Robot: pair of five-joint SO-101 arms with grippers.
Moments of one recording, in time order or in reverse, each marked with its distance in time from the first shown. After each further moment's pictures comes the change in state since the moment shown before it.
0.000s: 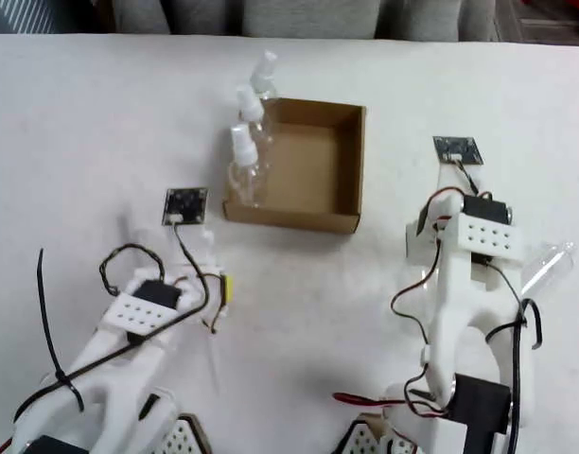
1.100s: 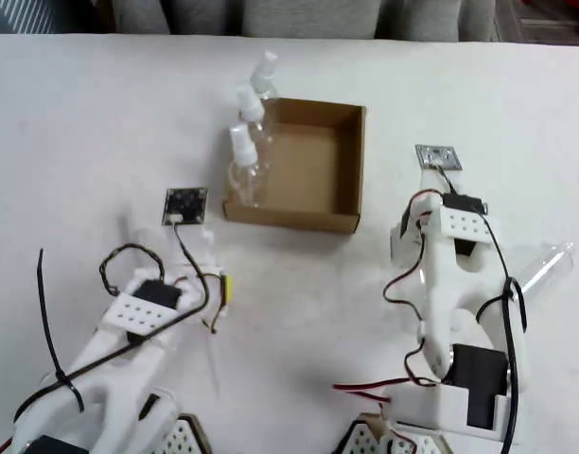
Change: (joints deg) left arm 0.0 0.0 0.0 0.0 0.0; right arm -3.2 9.1 0.4 -4.7 -2.6
